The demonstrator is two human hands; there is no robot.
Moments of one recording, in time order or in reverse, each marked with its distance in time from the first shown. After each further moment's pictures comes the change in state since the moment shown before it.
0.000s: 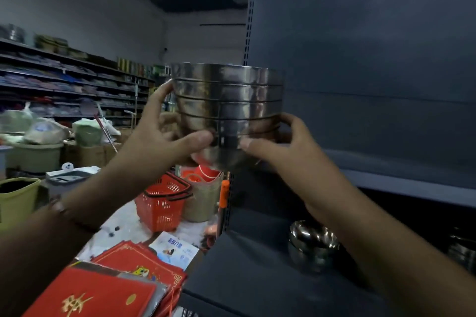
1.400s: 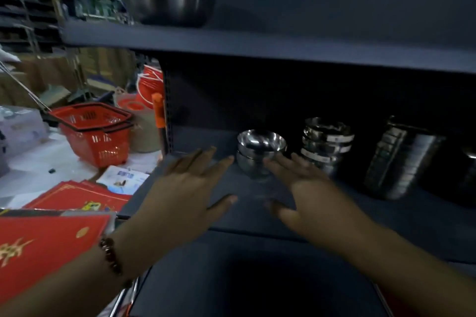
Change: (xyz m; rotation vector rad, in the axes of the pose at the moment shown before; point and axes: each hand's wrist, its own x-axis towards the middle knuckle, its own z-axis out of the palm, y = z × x) left_hand -0.094 -0.176 0.156 1.054 -0.534 0.265; right_hand -0.106 0.190 -0.095 -1.171 -0.330 0.158
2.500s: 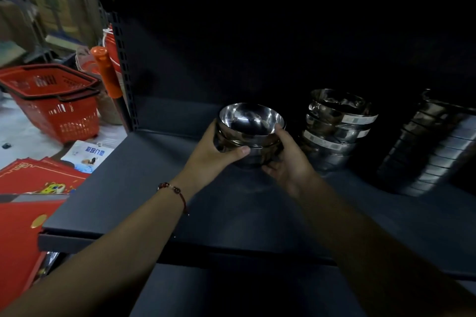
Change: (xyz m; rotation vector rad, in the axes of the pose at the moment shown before) left_hand 0.139 -0.011 0.194 -1.289 -0.053 -0.423; right_hand 0.140 0.099 0.123 1.655 0.133 0.755
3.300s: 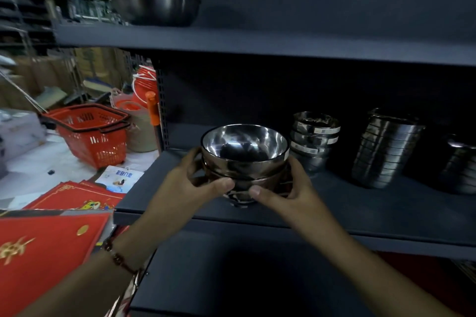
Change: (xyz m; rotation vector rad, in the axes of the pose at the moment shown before) left_hand -0.188 0.120 -0.045 -0.042 0.030 0.135; right_hand -0.197 0.002 -0.006 -0.500 -0.142 -0.544
